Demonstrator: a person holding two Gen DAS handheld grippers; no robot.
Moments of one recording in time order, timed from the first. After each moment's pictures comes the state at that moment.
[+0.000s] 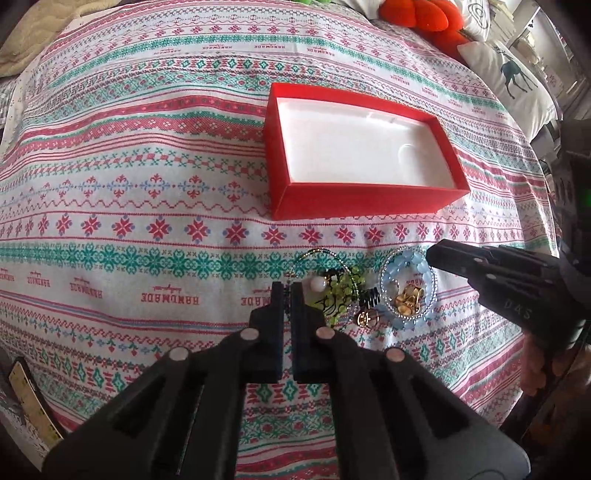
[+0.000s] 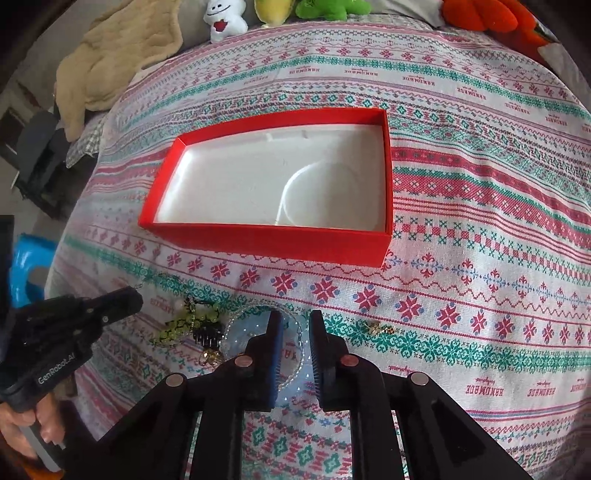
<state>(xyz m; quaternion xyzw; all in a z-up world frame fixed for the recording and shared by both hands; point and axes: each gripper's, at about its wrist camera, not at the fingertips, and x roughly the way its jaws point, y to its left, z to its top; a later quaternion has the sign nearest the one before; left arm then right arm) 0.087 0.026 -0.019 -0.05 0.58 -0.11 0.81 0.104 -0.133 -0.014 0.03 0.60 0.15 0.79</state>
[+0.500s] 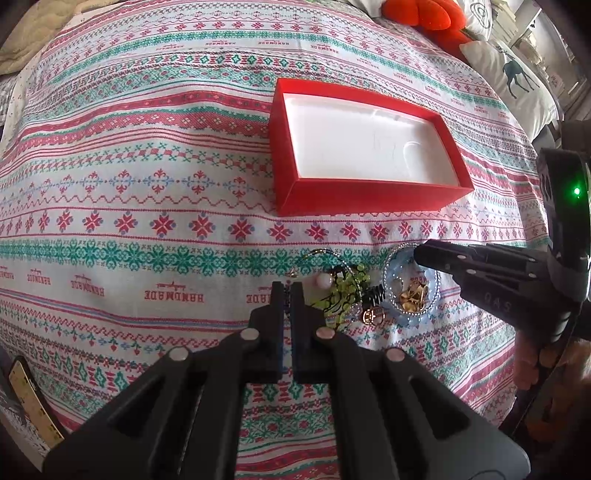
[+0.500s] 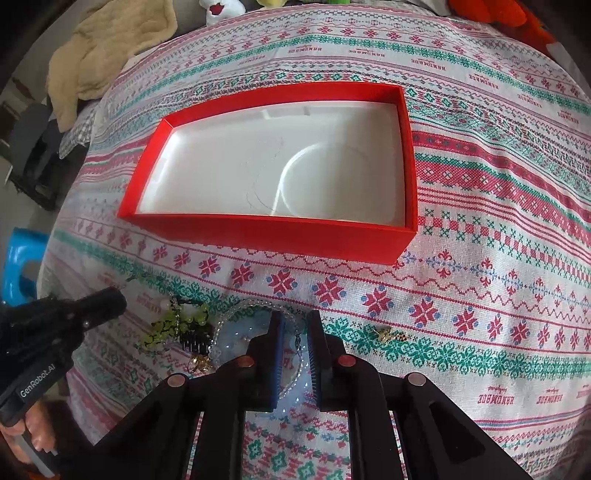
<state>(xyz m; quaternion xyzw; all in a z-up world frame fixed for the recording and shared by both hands) 0.085 0.030 -0.018 -0.06 0.58 -0.10 0.80 0.116 -0.114 -0.031 0.02 0.61 0.14 0.78</state>
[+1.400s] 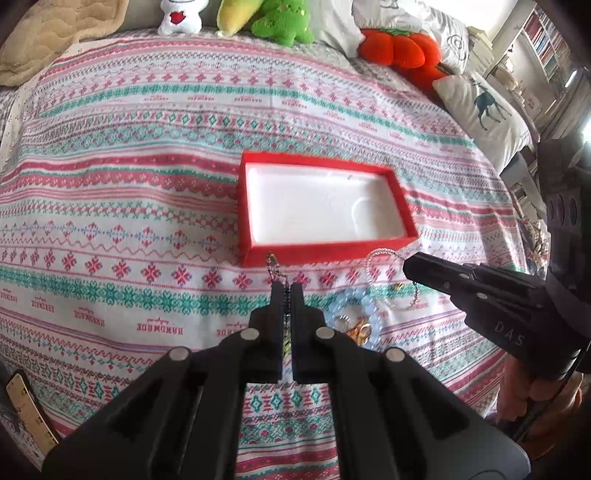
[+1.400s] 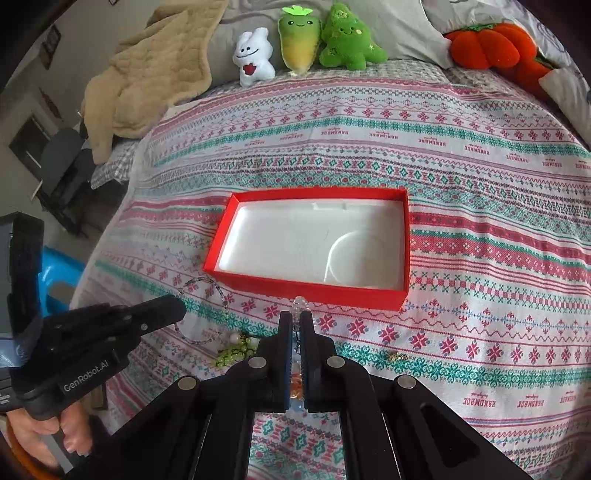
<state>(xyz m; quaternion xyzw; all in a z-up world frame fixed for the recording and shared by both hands) 0.082 0.039 0.039 -0.09 0.52 -0.14 0.84 0.089 -0.130 0.047 0.06 0.52 0.18 0.83</state>
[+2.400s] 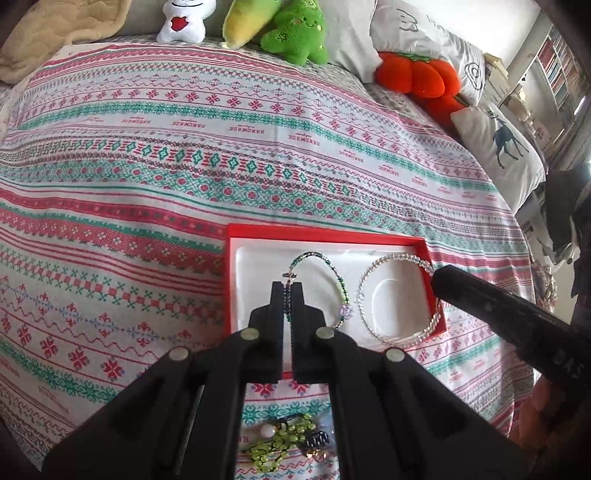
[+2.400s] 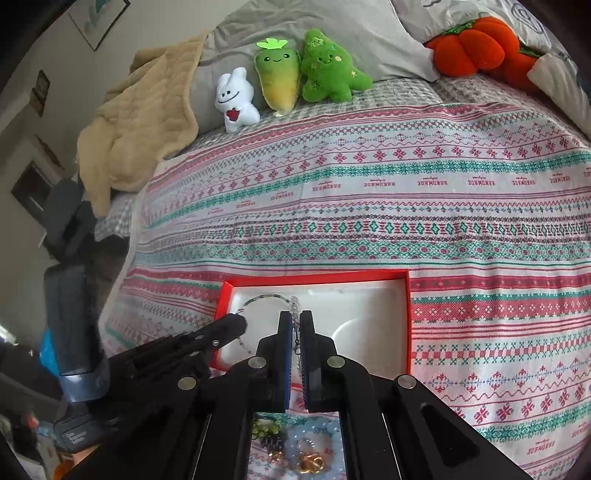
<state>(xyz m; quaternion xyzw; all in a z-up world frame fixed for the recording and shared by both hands) 0.152 0.026 0.007 -0.12 0.49 -0.12 0.86 0.148 -0.141 0.050 0.12 0.49 0.16 0.85</state>
